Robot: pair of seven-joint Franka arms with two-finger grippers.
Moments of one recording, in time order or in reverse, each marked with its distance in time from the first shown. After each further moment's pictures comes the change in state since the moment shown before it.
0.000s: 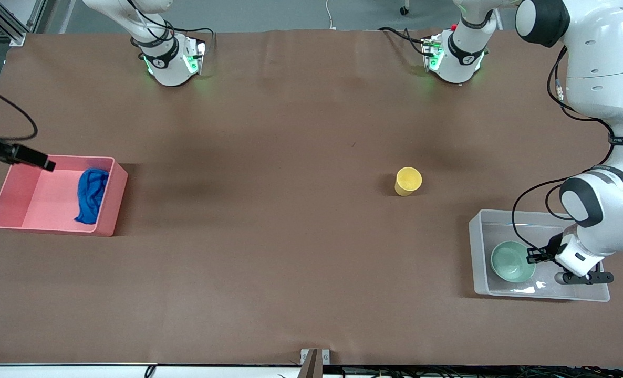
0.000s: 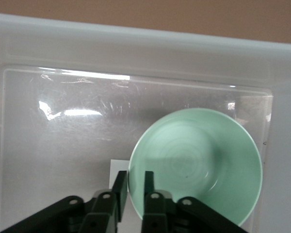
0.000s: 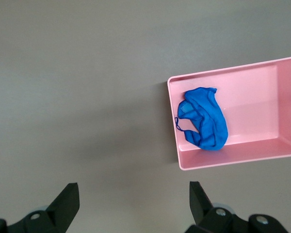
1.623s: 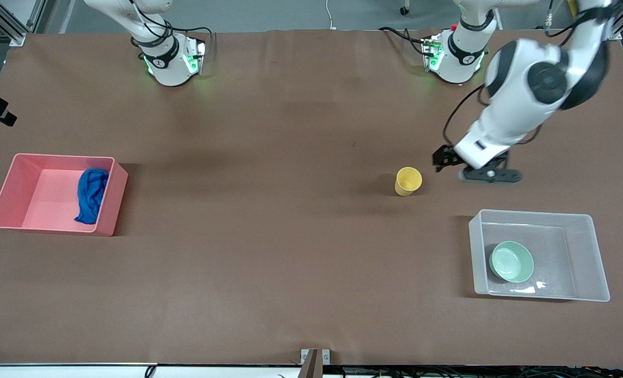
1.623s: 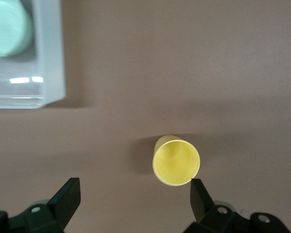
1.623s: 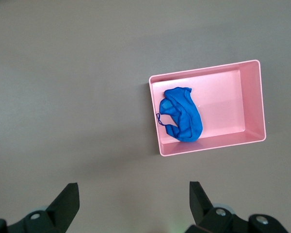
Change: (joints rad) left arm -0.026 -0.702 -0.499 -0.654 0.234 -0.087 -0.542; right arm -0.018 -0.113 -0.002 0.003 -0.052 -0.065 -0.032
